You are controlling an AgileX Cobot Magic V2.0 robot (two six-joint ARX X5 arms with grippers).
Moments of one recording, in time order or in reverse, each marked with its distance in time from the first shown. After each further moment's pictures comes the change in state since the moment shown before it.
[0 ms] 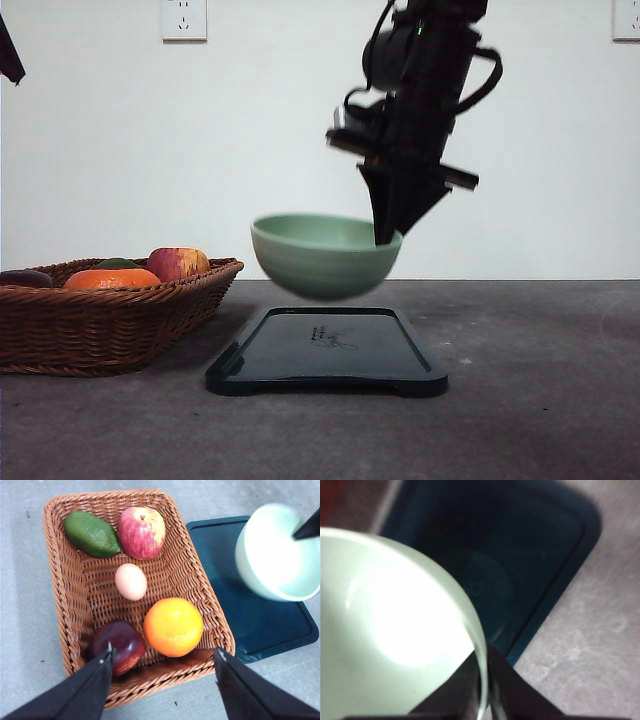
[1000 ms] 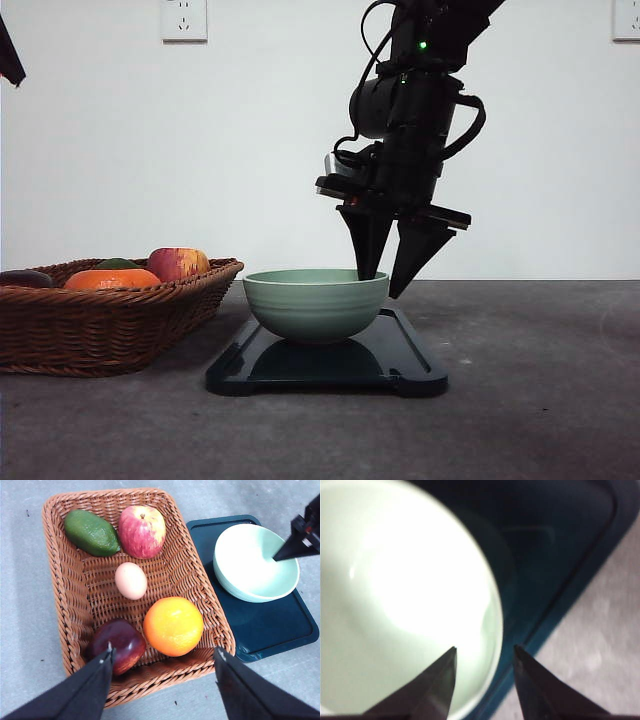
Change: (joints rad) left_arx 0.000 0.003 0.000 0.000 0.000 0.000; right_arx 0.010 0.064 0.004 -0.012 0.012 0.013
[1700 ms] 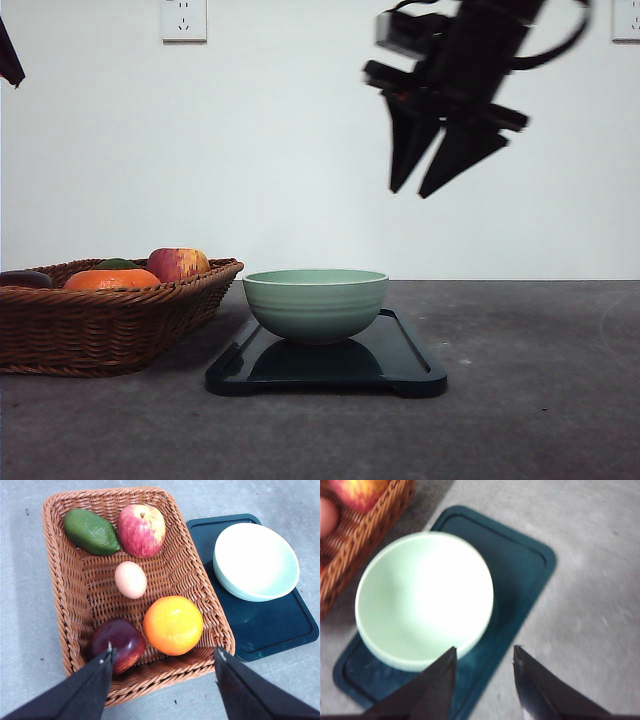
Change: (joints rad) left_arx 0.000 0.000 0.000 -0.003 0.000 0.000; right_arx 0.013 -0.636 -0.663 0.546 0.068 0.000
